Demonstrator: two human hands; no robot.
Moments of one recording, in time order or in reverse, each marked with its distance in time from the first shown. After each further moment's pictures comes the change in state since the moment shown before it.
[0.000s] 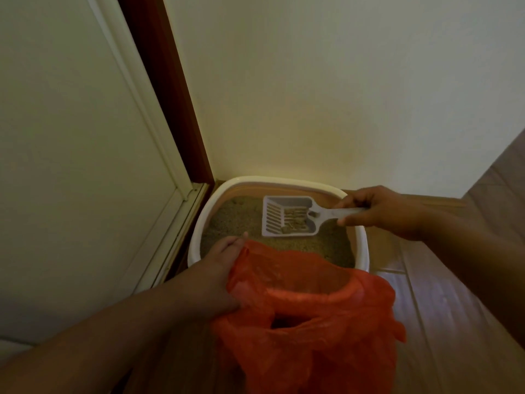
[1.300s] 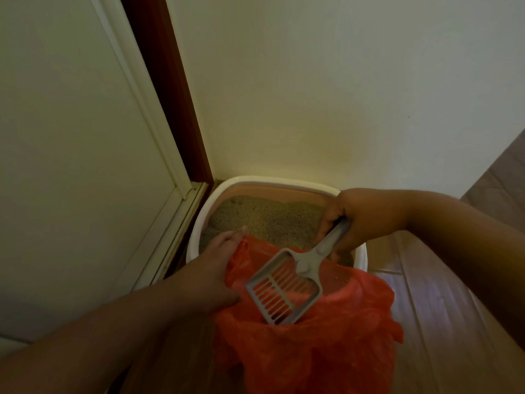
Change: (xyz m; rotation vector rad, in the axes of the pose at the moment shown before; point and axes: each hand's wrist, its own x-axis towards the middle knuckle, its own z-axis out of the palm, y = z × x) left_hand 0.002 -0.004 0.000 -0.116 0.056 0.004; right_hand -0.008 -0.080 0.024 -0.618 -0.423 -0.147
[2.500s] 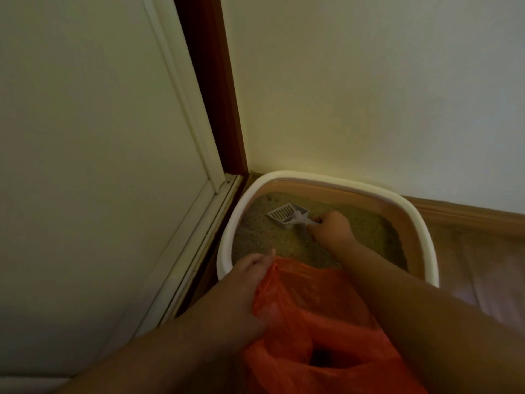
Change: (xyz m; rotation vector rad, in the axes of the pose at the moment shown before) left_hand 0.006 -0.041 0.010 -0.115 0.052 -0.060; right_hand 0.231 0.066 0.107 0.465 0.523 0.608
